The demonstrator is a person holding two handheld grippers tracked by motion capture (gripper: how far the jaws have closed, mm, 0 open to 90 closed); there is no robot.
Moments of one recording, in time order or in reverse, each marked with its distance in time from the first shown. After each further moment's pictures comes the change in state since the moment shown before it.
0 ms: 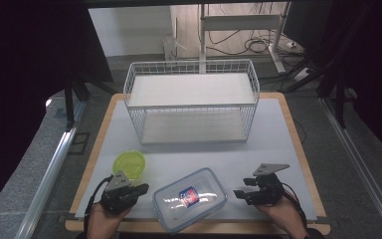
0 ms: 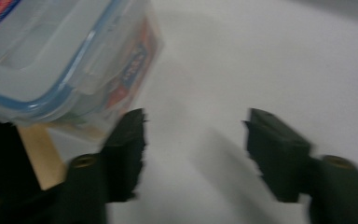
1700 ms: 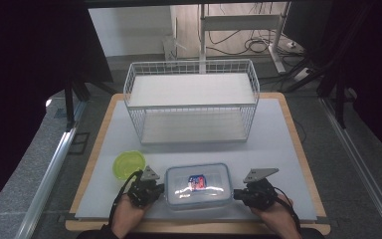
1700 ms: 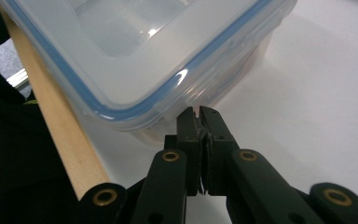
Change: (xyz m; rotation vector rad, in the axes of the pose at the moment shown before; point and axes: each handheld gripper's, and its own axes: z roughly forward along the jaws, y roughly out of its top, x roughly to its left) left arm -0.012 0.027 0.070 0.164 0.006 0.006; right arm 0.025 0.005 0.007 0.057 0.022 -0.084
